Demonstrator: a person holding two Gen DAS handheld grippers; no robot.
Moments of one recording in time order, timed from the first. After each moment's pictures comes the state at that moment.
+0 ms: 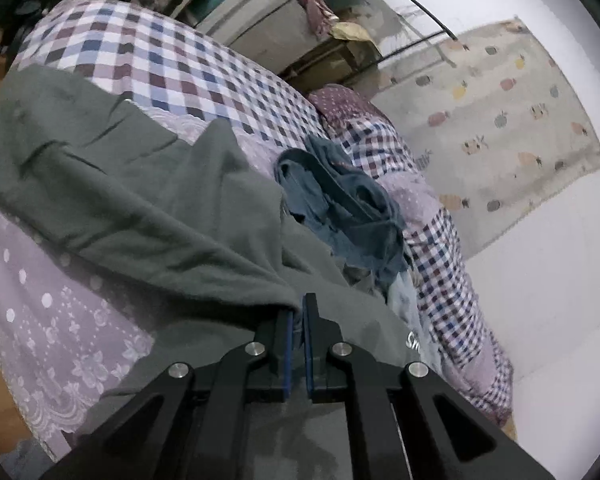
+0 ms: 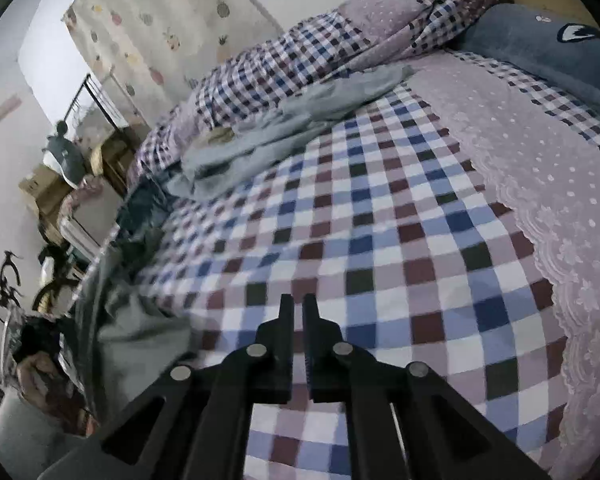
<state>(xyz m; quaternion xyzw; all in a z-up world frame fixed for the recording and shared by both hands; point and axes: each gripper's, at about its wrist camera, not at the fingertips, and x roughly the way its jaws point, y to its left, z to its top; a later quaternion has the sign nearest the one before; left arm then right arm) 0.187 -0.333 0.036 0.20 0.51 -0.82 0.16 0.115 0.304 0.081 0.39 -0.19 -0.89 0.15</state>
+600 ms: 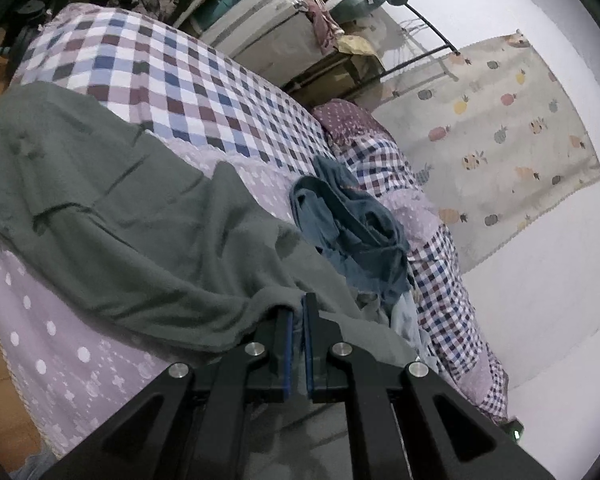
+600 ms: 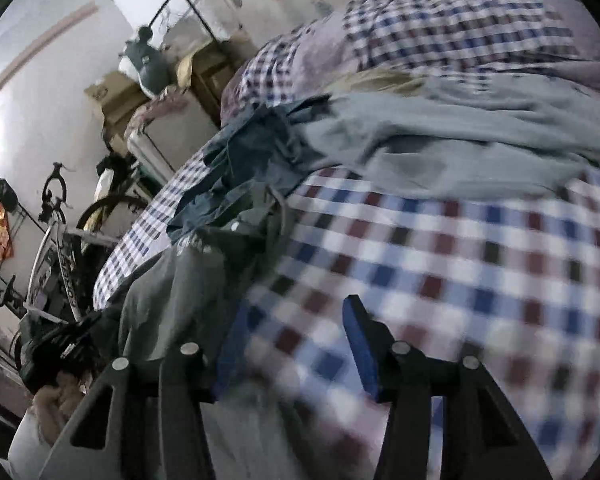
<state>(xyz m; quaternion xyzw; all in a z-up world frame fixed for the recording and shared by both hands) 0.205 -0.377 0.031 0.17 0.52 -0.82 0.17 -0.061 0.024 0.088 0.44 -0.08 -0.83 0.33</state>
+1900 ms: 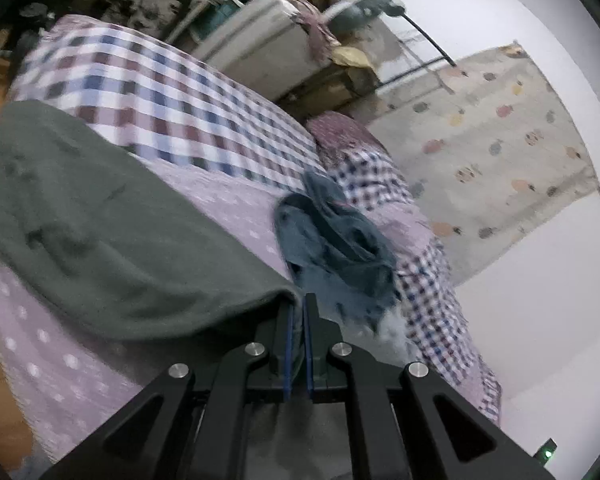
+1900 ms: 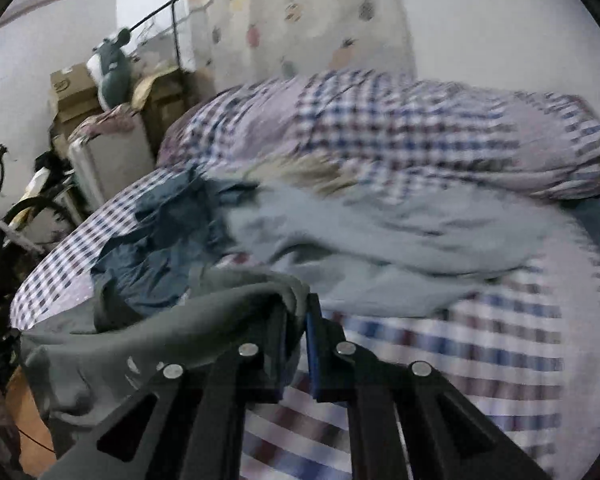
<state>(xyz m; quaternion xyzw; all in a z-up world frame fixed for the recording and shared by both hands) 0.197 -0.373 0.058 0.16 0.53 -0.82 0.15 -0.047 0.094 0.194 0.33 0.03 -0.93 0.18</state>
